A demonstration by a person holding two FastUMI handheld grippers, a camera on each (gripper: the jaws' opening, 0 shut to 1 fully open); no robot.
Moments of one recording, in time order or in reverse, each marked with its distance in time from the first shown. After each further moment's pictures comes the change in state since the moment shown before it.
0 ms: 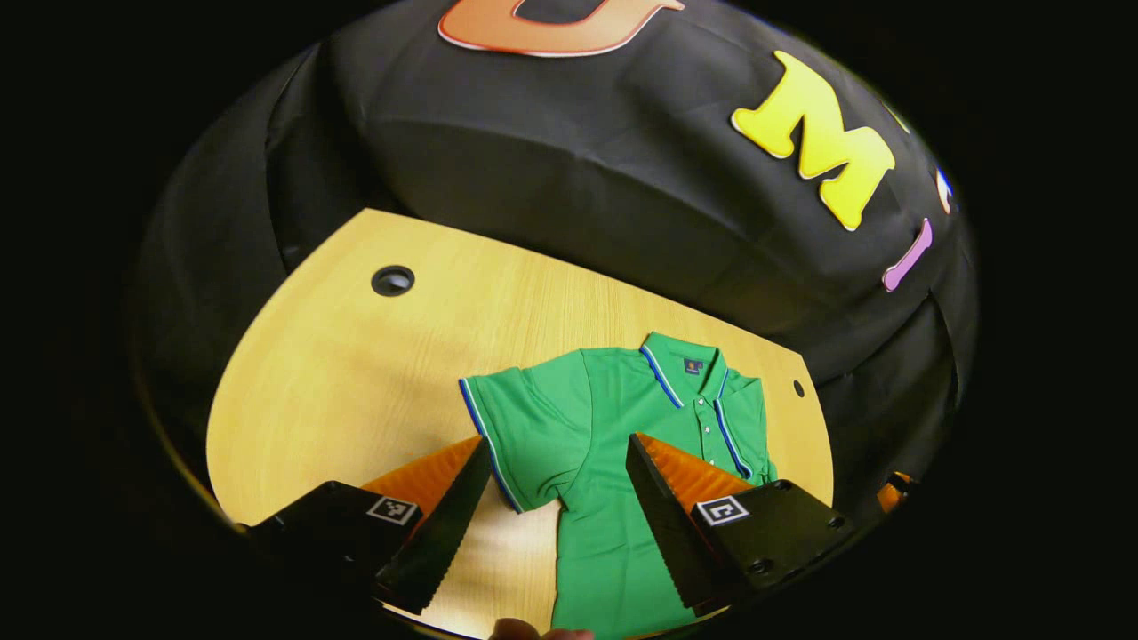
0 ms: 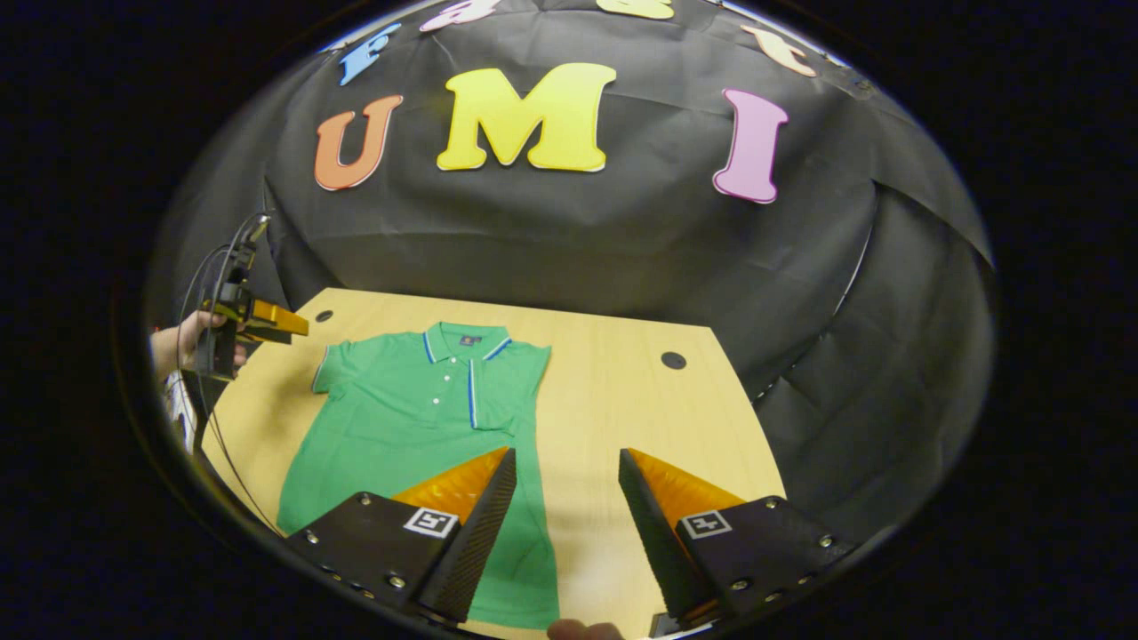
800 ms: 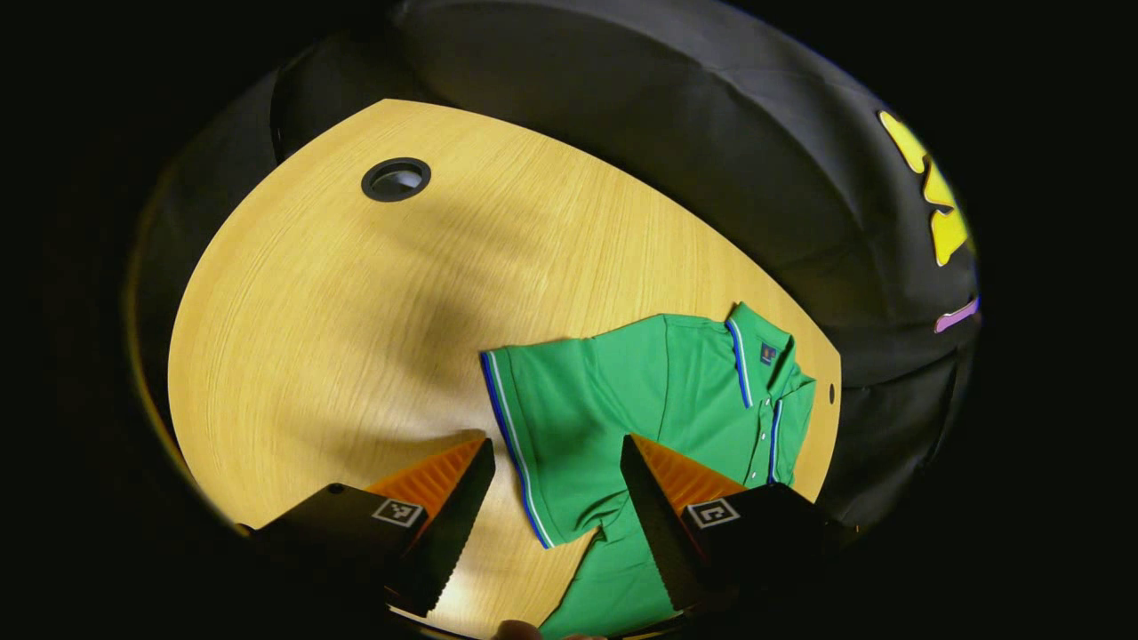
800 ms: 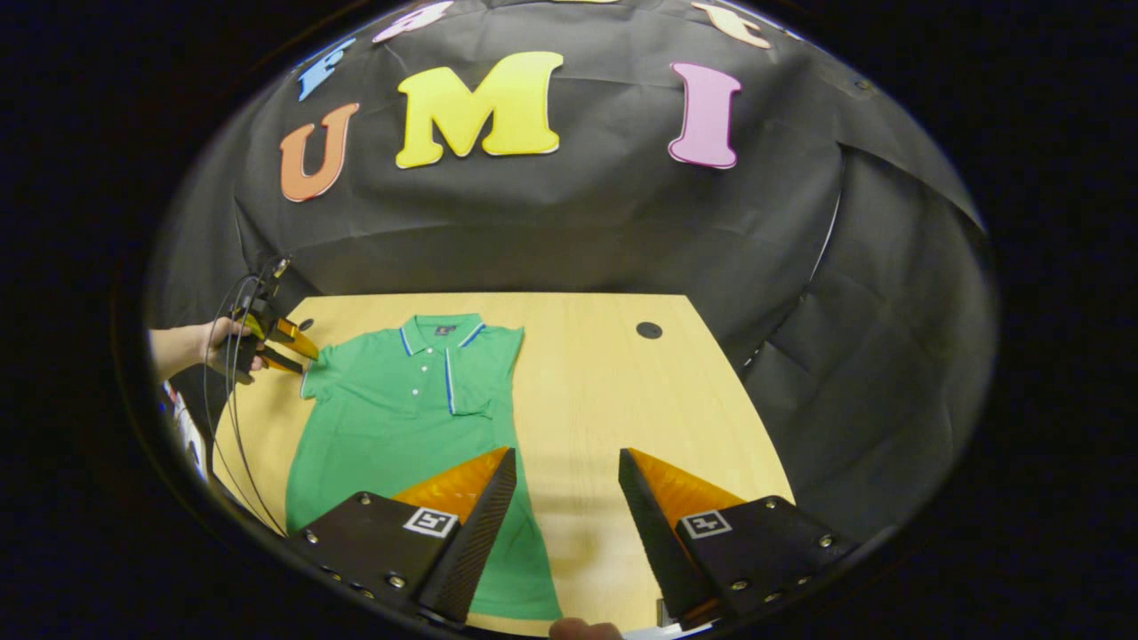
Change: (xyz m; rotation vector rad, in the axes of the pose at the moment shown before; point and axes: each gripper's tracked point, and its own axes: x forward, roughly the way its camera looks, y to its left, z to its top) left arm 0.072 0.045 -0.019 -0.156 0.284 0.085; right arm 0.001 -0.031 -0.021 0.113 0.046 -0.040
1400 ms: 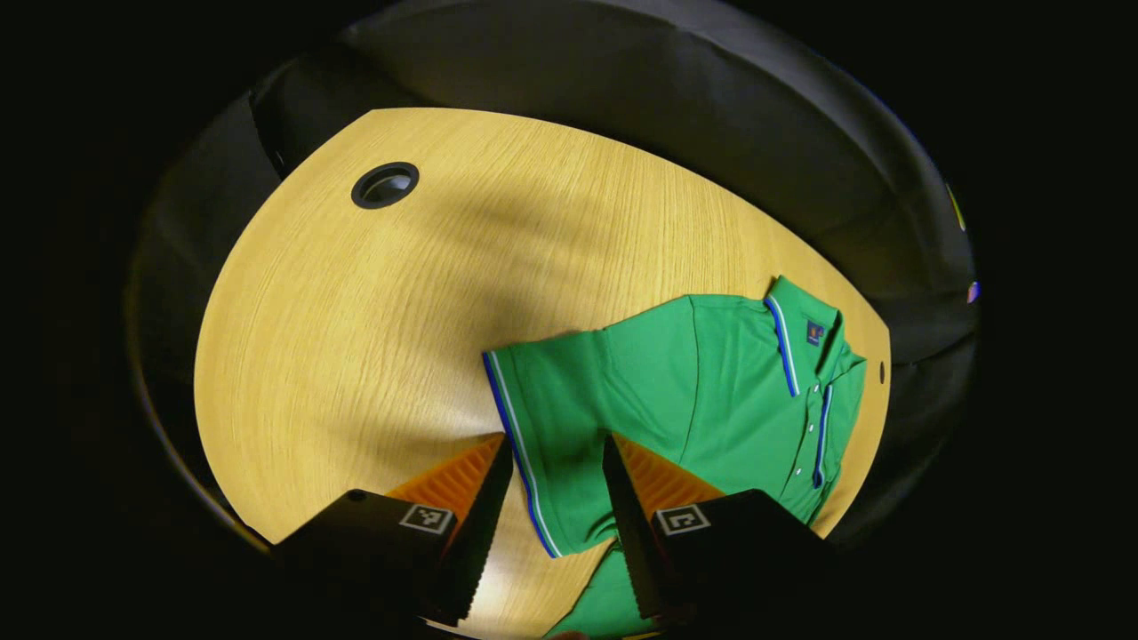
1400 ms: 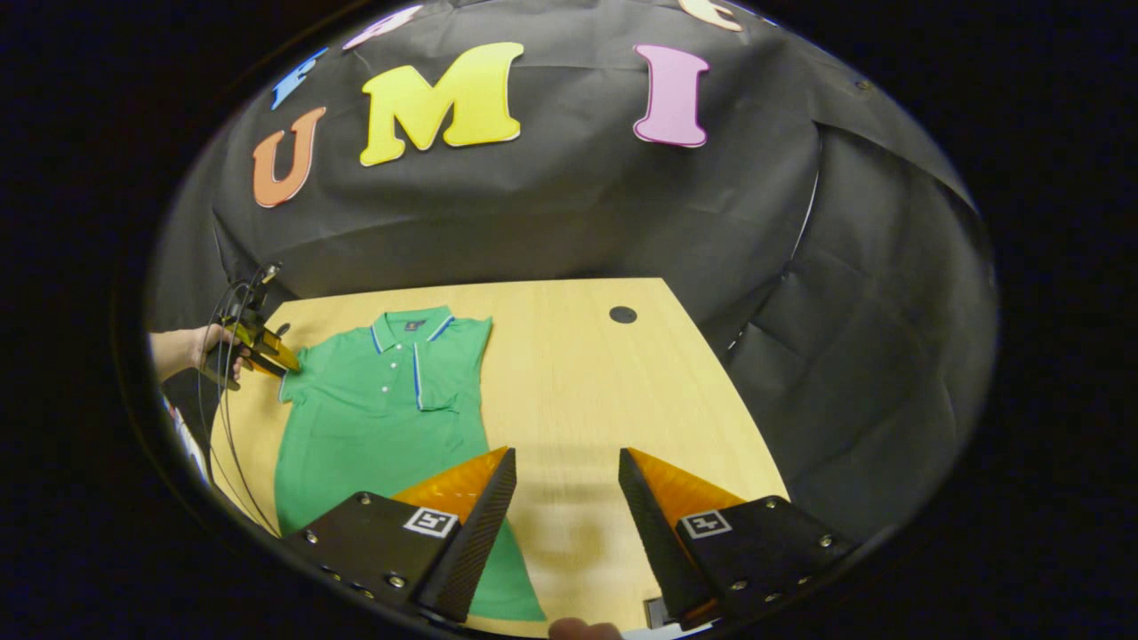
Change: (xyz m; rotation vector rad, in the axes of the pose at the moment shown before) left arm 0.018 0.004 -0.005 0.098 0.039 0.198; right arm 0.017 -0.033 -0.015 0.056 0.027 -0.043
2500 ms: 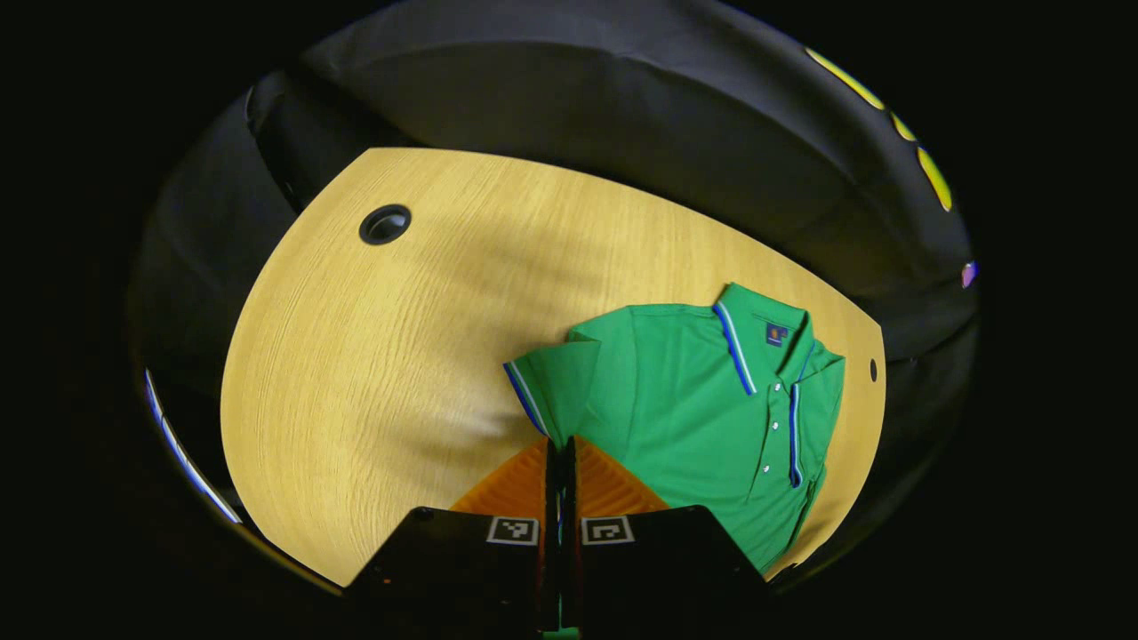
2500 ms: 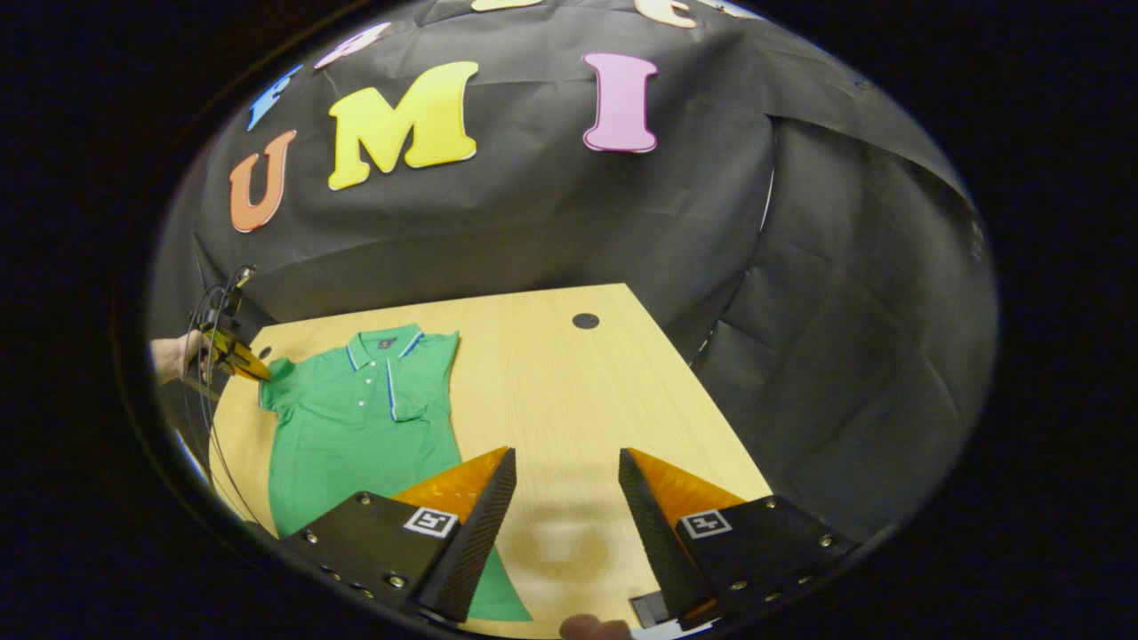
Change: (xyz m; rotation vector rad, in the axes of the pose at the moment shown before) left arm -0.054 -0.049 0.007 0.051 -0.100 -0.007; right arm -0.025 -0.031 -0.006 0.073 -0.071 -0.059
